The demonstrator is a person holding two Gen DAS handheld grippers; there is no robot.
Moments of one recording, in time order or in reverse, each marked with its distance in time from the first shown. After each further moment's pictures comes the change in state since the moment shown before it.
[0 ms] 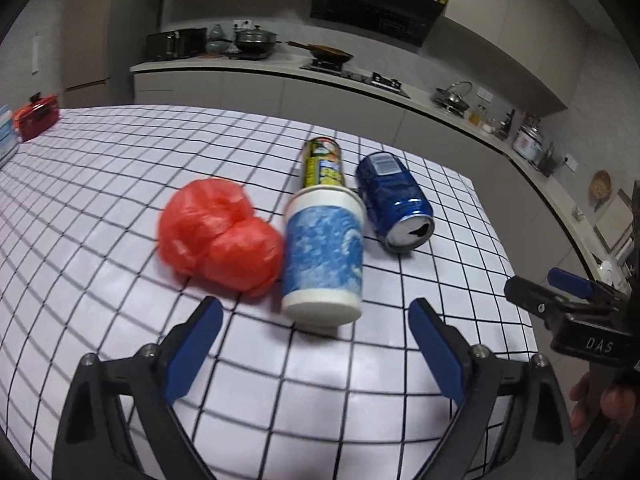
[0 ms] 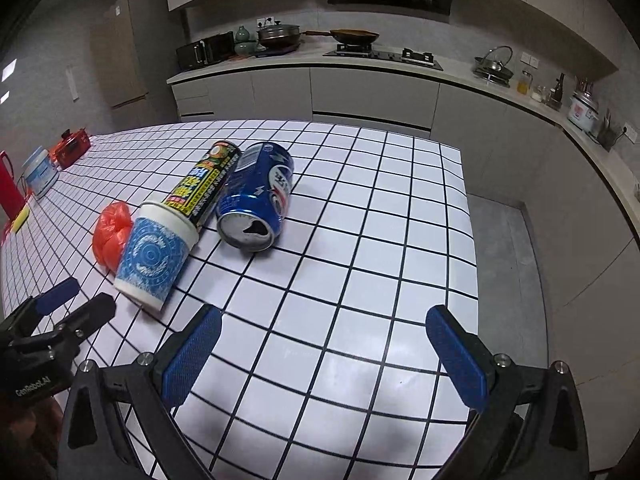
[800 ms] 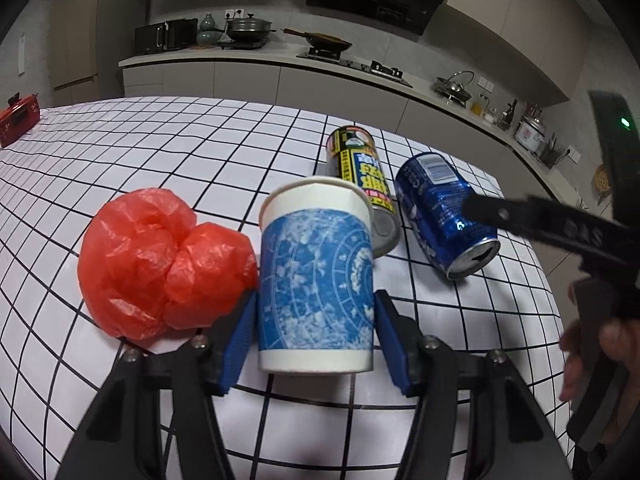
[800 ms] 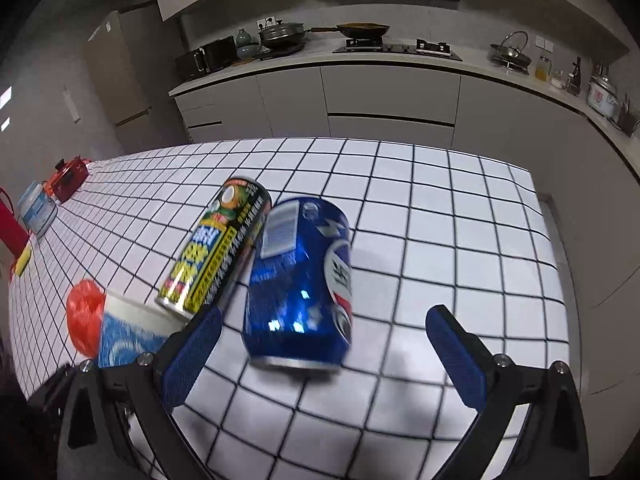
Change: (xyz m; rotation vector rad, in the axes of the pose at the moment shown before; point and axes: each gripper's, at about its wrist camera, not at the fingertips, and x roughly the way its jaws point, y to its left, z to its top) left arm 0.042 0.035 0.024 0.018 0.031 -0.013; right arm 0.089 0.046 0.076 0.064 0.005 0.082
